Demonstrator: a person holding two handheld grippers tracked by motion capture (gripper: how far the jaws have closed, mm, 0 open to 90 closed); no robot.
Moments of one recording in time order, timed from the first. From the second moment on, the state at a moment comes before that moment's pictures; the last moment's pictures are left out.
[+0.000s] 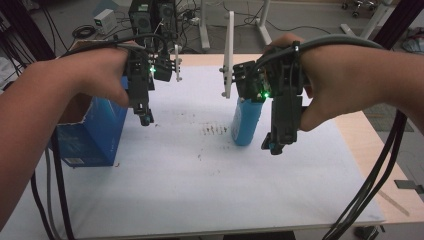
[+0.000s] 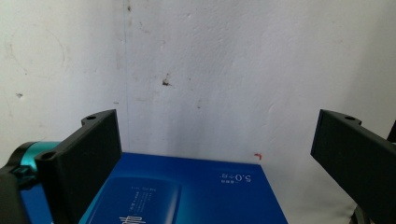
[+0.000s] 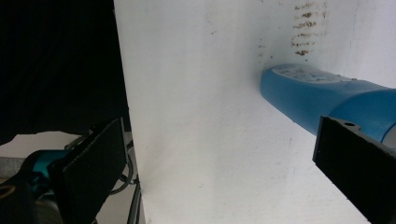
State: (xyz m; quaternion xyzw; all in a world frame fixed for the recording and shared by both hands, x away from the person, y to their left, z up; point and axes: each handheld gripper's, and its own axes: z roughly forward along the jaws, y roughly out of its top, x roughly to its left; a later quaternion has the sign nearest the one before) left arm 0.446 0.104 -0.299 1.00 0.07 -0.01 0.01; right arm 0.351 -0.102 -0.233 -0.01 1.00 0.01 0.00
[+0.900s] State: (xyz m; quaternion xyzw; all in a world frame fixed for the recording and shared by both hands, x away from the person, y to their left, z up) left arm 0.441 0.098 -0.293 1.00 0.08 -0.01 0.00; right arm 0.347 -0.107 -0.234 -0.03 1.00 0.02 0.01
